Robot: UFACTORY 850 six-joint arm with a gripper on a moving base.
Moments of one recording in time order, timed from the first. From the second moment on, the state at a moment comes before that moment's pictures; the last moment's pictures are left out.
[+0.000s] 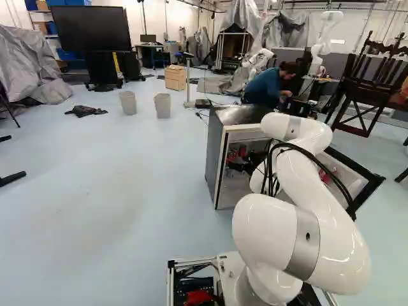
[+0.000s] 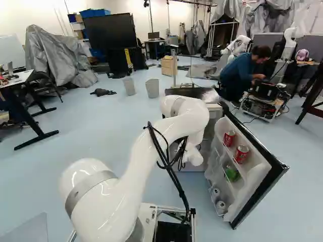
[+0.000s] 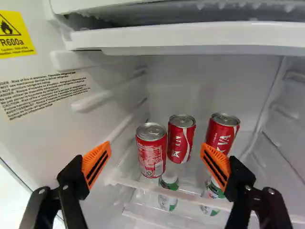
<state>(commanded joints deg) -32.3 -82.4 -82.3 -51.2 81.9 0.0</state>
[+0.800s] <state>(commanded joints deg) -30.9 -84.5 -86.7 -53.5 81.9 0.0</state>
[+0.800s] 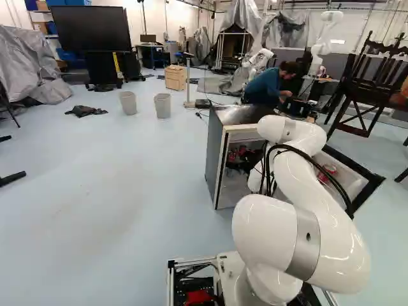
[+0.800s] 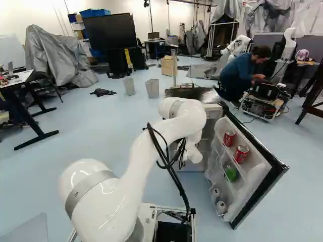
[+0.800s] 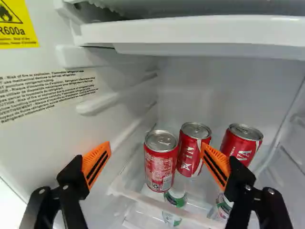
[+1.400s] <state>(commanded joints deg) -30.7 -85.0 -87.9 -53.5 81.9 0.0</state>
